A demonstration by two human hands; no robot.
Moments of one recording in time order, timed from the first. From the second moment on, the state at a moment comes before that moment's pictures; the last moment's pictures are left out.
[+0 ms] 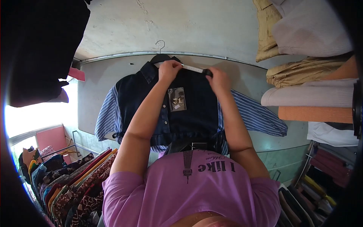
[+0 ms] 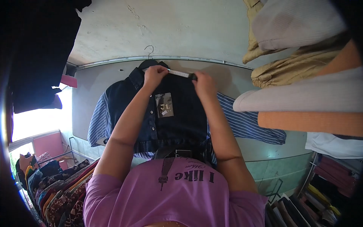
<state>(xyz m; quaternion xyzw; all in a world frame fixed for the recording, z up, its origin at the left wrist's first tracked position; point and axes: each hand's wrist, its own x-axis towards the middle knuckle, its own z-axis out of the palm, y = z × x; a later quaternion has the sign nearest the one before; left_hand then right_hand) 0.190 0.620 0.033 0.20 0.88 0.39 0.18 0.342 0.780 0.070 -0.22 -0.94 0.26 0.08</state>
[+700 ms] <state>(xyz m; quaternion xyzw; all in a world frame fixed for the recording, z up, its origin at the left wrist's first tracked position) 0.195 0.627 0.022 0.21 0.91 0.35 0.02 0.381 0.823 0.071 -0.31 -0.92 0.24 0.03</state>
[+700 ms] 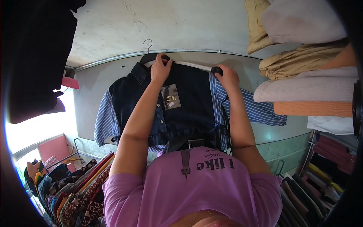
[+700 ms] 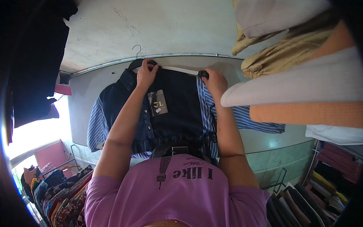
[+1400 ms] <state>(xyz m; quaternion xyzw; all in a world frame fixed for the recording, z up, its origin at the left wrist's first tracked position) 0.284 0.729 0.012 0.33 0.87 0.29 0.21 0.444 0.853 0.005 -0.32 -0.91 0.21 0.15</state>
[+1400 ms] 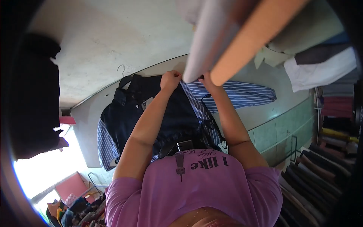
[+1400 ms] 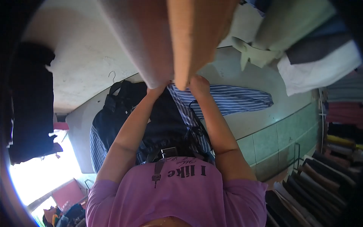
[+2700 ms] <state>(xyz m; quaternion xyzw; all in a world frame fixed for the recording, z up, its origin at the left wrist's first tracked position) 0.319 0.747 0.025 0.58 0.75 0.30 0.05 0.731 0.970 0.090 -0.51 -0.82 0.15 0.23</state>
